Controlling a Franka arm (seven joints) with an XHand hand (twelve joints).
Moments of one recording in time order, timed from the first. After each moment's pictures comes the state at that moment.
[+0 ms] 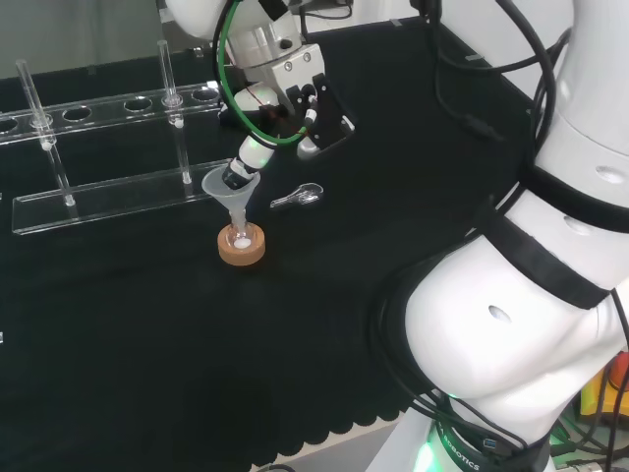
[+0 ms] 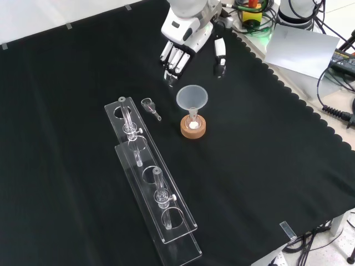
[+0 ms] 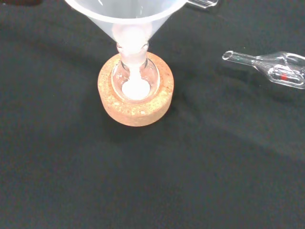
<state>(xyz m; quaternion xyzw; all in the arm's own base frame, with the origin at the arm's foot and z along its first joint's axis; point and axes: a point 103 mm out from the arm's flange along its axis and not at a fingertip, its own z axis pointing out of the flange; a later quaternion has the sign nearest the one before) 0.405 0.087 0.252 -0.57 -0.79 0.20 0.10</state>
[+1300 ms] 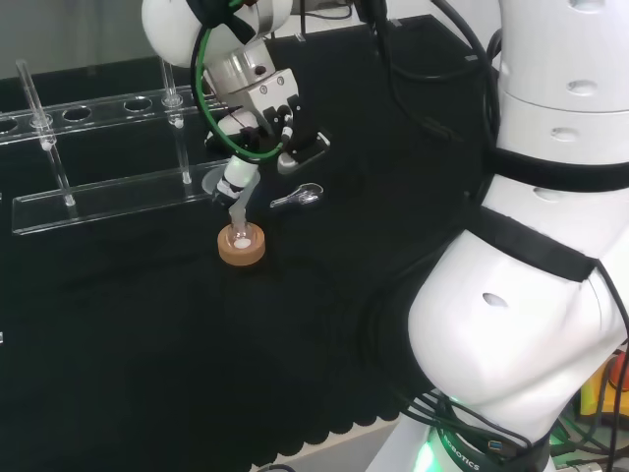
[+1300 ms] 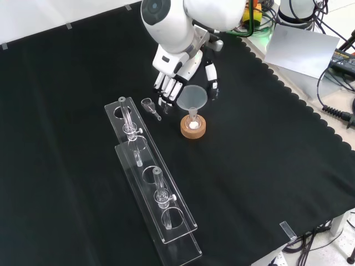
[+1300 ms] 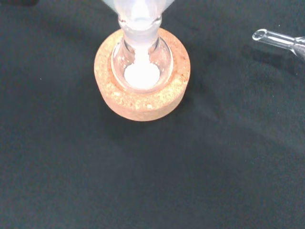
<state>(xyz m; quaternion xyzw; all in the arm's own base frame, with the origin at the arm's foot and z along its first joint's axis) 0.439 0.103 0.198 -0.55 -0.79 0.24 0.12</state>
